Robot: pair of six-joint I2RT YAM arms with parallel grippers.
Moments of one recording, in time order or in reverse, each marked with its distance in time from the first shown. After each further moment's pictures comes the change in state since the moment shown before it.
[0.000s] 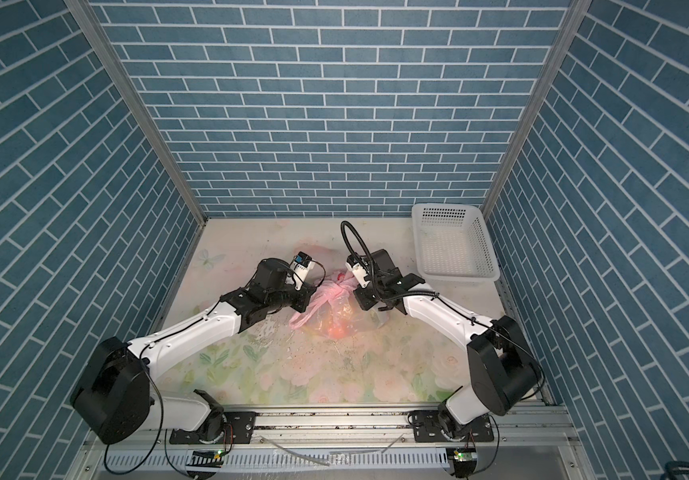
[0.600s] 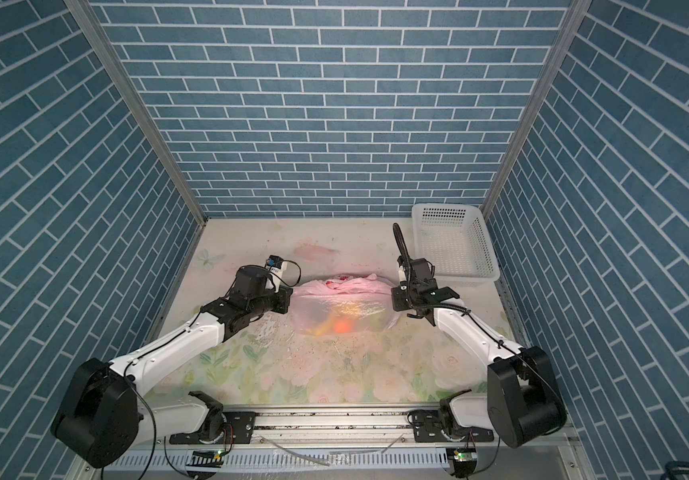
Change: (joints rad) left arm 0.121 -0.115 -0.137 -0.008 -0.079 -0.117; right arm -0.247 -0.163 -0.207 -0.003 0.106 0.246
